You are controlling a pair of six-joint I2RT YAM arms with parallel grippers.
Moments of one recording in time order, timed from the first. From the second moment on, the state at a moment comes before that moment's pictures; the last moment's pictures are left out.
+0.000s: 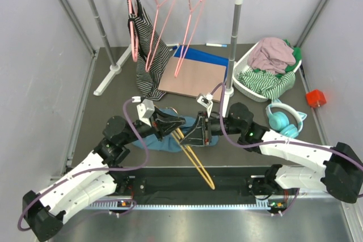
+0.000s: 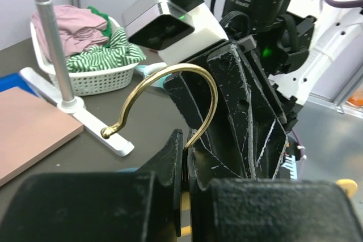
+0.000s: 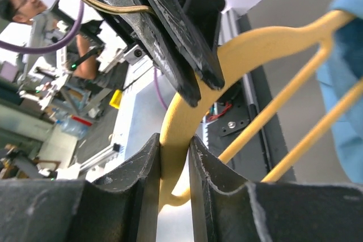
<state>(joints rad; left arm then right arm) -0.72 0.68 0.51 0.38 0.53 -0.29 0.92 1.13 0.63 0.50 -0.72 0.78</state>
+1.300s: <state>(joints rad) -0.76 0.67 0.47 0.21 0.11 -0.08 0.74 1.42 0.69 -0.01 -0.03 0.52</state>
